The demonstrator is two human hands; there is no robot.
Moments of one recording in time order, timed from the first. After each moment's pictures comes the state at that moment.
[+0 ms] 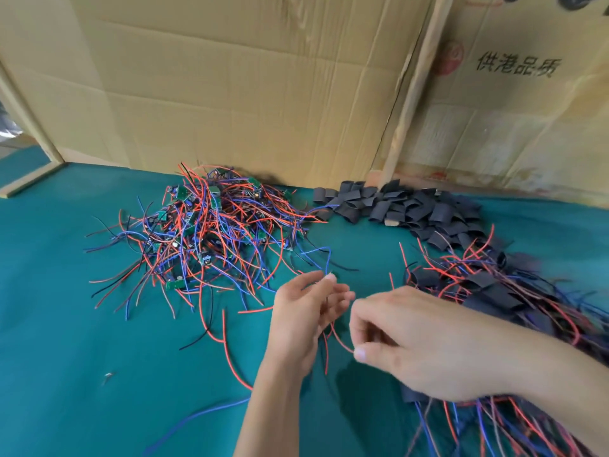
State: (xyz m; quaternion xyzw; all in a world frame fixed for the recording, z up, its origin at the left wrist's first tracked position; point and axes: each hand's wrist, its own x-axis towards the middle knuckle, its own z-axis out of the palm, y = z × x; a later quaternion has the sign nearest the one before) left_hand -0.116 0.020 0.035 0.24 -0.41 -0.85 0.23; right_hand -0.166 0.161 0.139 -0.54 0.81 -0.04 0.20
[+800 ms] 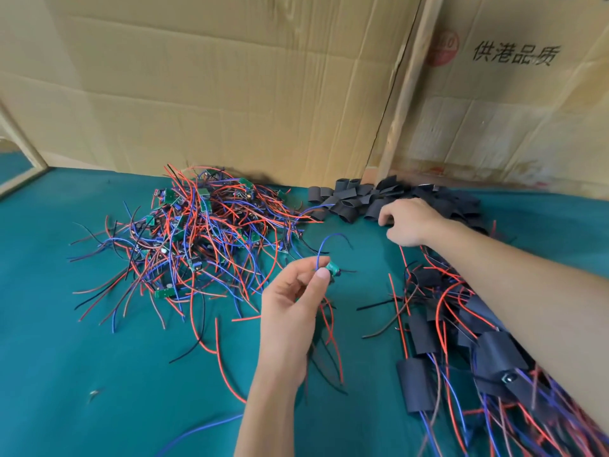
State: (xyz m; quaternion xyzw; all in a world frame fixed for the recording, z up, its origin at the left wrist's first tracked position) left_hand -0.114 0.015 0.029 0.19 -0.55 -0.74 0.34; right_hand -0.374 0.091 0.078 -0.34 0.94 -0.03 0.04
